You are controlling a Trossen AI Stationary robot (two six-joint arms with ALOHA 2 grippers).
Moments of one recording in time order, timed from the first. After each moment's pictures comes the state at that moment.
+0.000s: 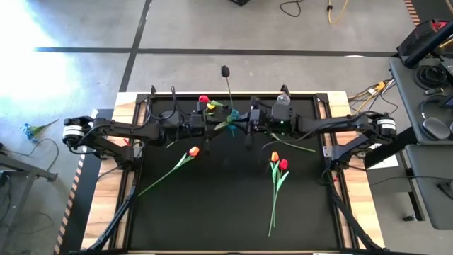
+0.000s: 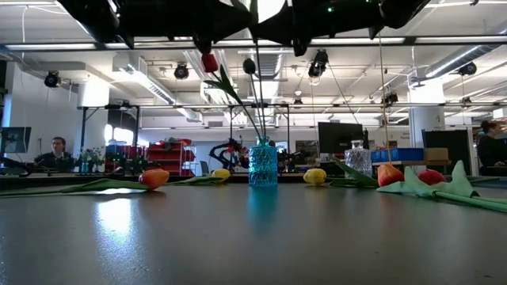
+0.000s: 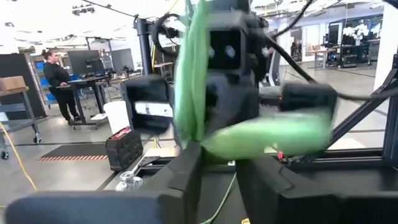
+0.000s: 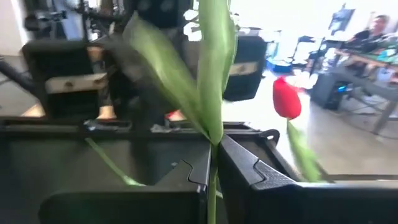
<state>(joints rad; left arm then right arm) 0.15 1.34 0.71 0.74 0.03 0.12 -0.19 1.46 0.93 0.48 -0.04 -0.12</state>
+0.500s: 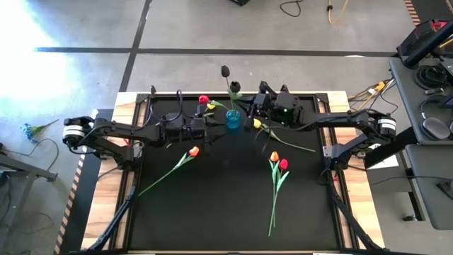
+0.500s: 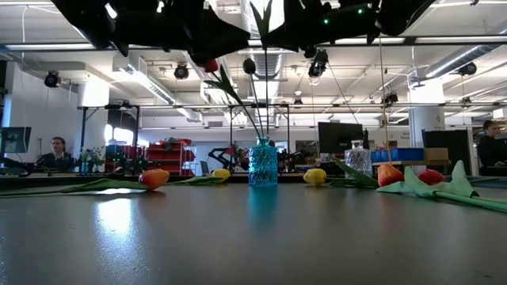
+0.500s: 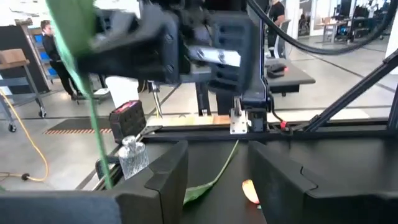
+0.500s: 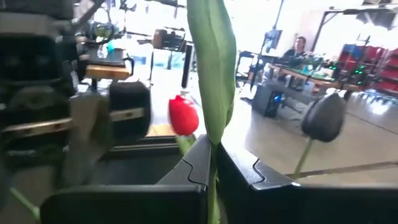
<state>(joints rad) 0.15 1.34 0.67 0.67 0.00 0.12 -0.31 1.46 0.93 0.57 0.05 -0.18</state>
